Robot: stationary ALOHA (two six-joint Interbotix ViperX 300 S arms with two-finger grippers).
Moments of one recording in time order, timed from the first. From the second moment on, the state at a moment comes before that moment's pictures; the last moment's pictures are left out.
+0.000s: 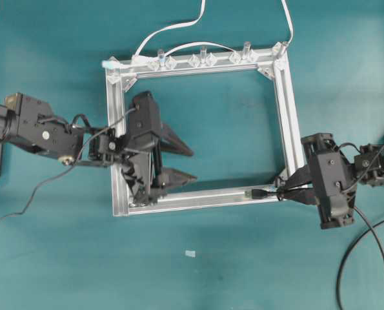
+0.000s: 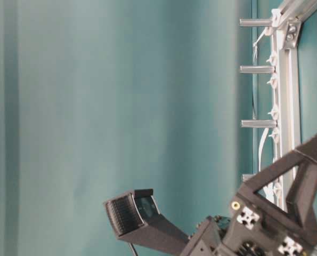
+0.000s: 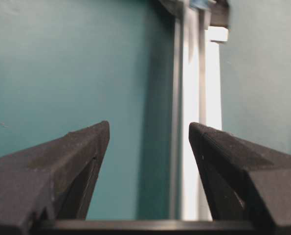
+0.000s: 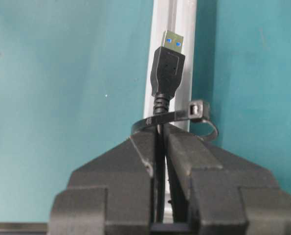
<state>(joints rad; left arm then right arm) -0.08 0.11 0.76 -0.06 -0.38 -0.29 0.25 -0.28 1.12 0.37 -0.19 -0.15</state>
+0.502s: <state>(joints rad) -0.12 0.17 0.69 -0.06 -0.37 -0.32 0.25 -0.28 1.12 0.37 -0.19 -0.15</state>
